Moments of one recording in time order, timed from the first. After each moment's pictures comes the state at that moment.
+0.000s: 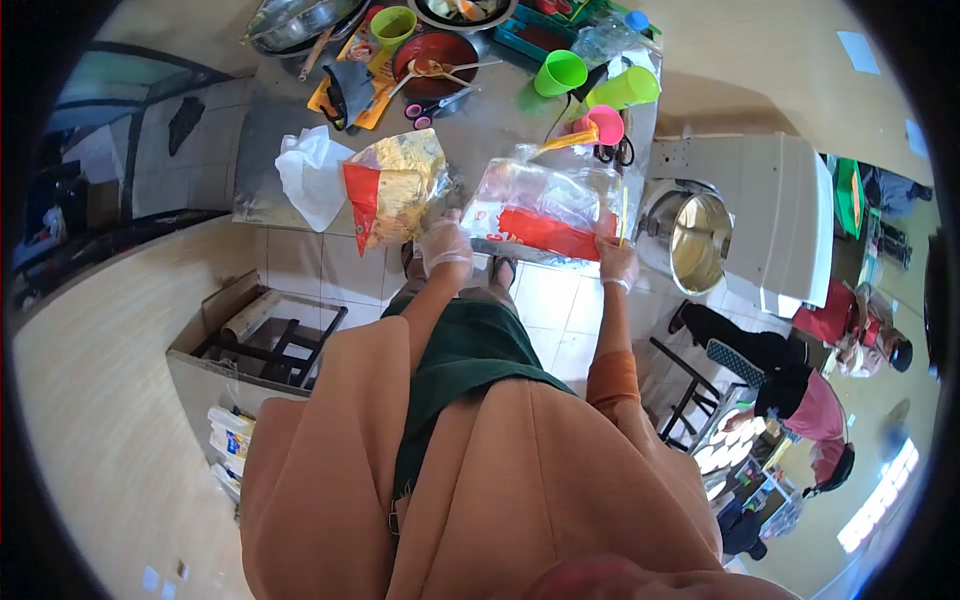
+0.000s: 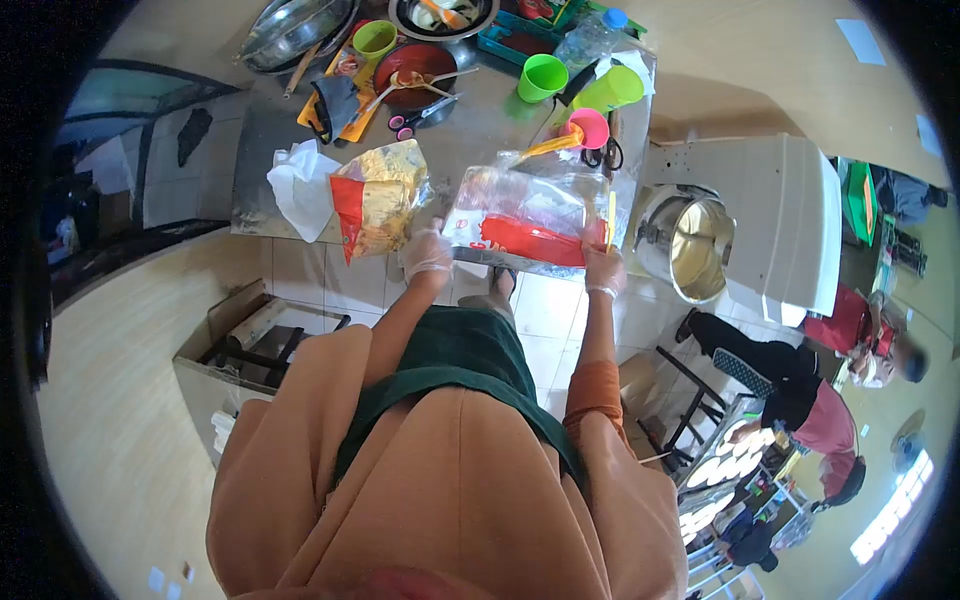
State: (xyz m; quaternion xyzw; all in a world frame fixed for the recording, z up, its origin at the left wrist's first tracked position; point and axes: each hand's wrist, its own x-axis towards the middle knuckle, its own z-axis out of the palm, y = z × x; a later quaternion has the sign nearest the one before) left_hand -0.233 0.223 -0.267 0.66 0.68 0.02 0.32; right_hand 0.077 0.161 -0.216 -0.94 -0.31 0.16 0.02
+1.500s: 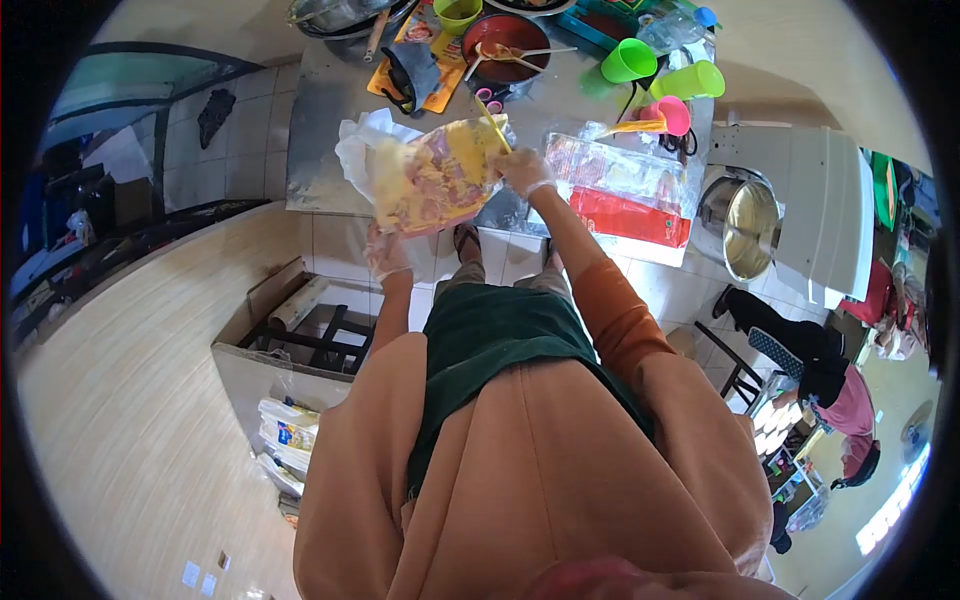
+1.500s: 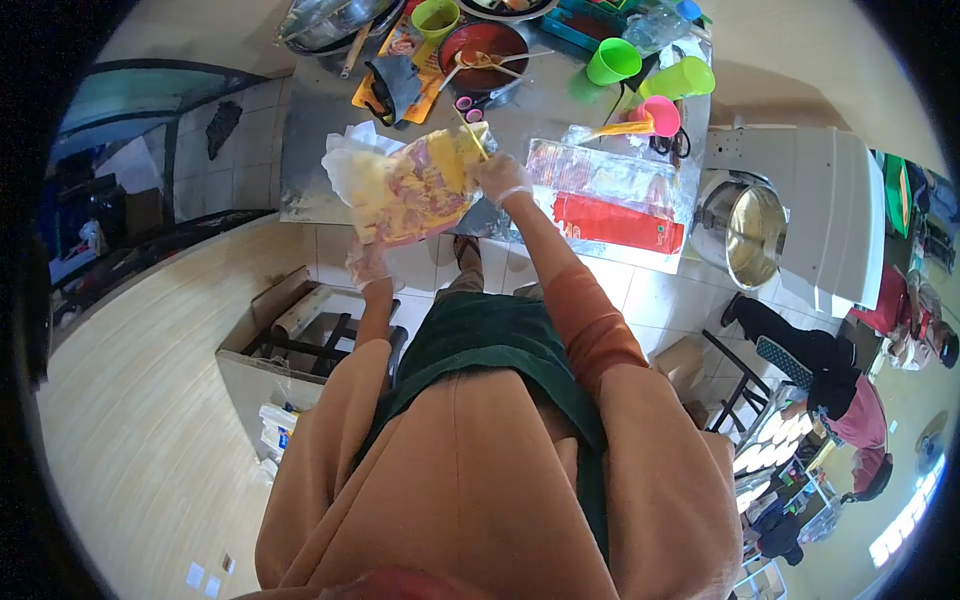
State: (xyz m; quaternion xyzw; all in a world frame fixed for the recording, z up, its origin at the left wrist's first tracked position) left_hand -0.459 0.205 -0.291 0.56 0.74 0.28 0.22; right_hand -0.182 0.327 -0.300 -0.70 -0.63 0.34 0.00
